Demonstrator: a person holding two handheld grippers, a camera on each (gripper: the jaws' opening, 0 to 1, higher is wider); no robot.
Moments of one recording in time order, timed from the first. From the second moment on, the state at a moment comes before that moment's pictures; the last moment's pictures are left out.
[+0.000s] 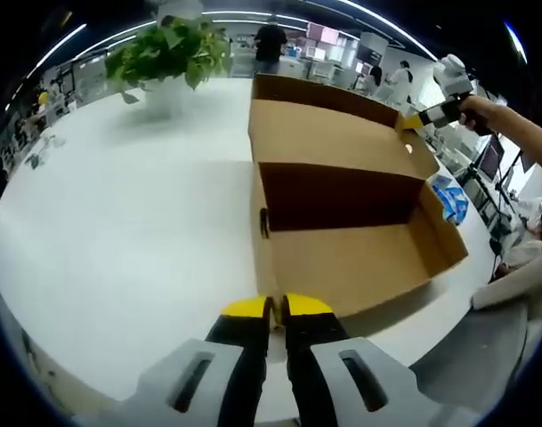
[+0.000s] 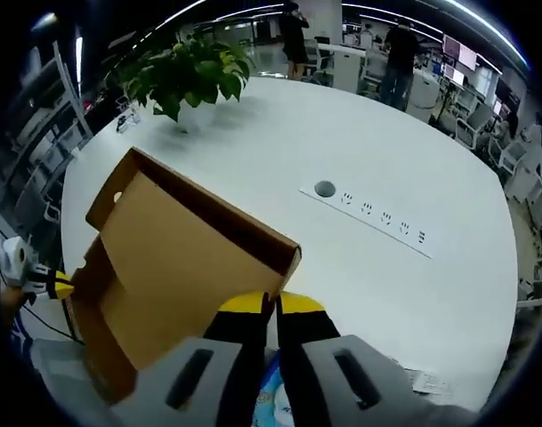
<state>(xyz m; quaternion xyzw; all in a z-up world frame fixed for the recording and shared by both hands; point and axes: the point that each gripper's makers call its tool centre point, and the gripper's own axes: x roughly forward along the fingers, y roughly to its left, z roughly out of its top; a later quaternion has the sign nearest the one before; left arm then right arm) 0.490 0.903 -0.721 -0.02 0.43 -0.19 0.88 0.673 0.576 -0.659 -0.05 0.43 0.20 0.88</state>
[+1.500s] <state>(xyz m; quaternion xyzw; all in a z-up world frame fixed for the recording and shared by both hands) 0.489 0.902 -0.718 -0.02 0.41 -0.18 0.89 0.606 0.590 -0.599 -0.05 0.29 0.21 0.93</state>
